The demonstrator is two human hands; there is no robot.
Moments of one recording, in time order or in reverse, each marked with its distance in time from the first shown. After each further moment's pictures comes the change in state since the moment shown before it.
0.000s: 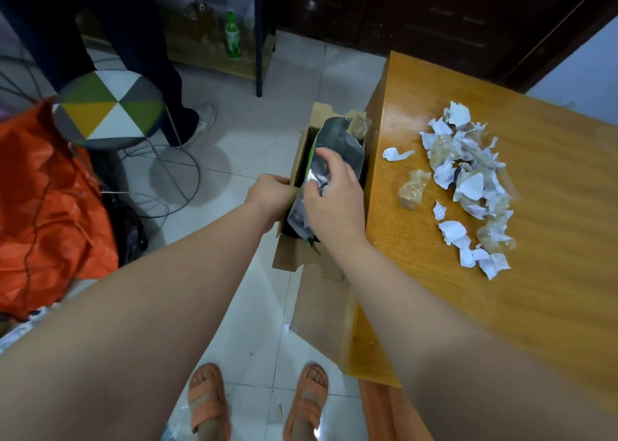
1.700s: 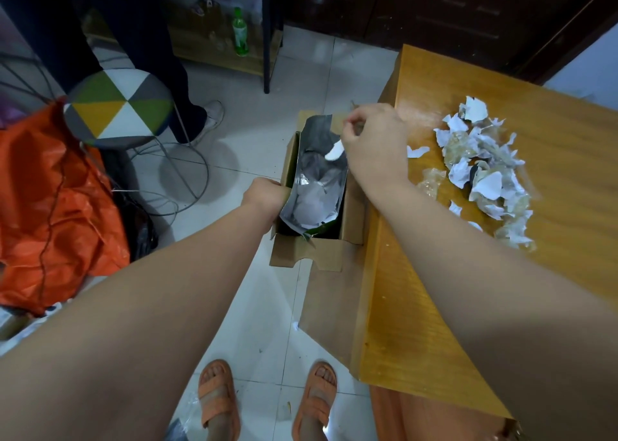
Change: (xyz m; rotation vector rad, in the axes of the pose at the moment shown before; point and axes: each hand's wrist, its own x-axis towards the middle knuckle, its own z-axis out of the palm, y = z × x) left_hand 0.022 -0.014 -0.009 -0.020 0.033 -0.106; right_hand 0.072 -0.010 -0.029 -0.338 0.124 -0.142
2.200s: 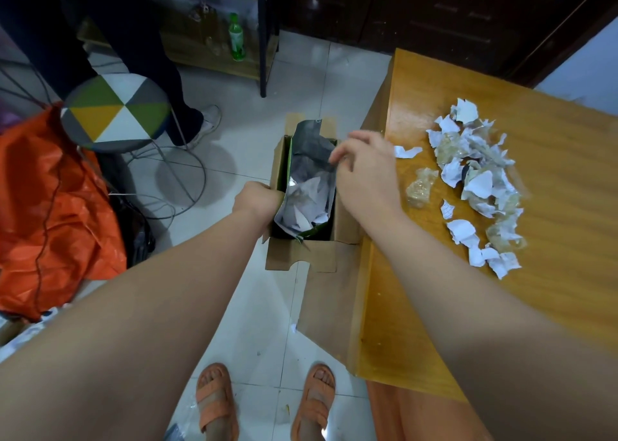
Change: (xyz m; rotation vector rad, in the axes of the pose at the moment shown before) left_hand -0.006 -0.007 -0.007 0.080 0.121 0.006; right_hand -0.043 0.003 -0.007 0.096 -0.118 0.050
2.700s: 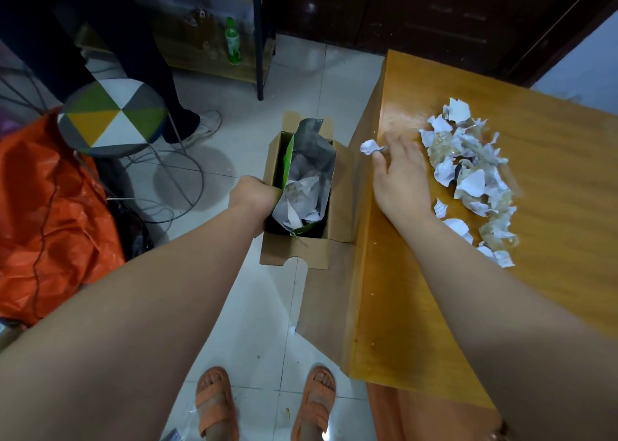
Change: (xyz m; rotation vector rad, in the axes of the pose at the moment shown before) left_hand 0.004 0.006 0.003 0.007 0.037 0.062; right_hand 0.014 0.064 -0.014 -0.163 -0.010 0.112
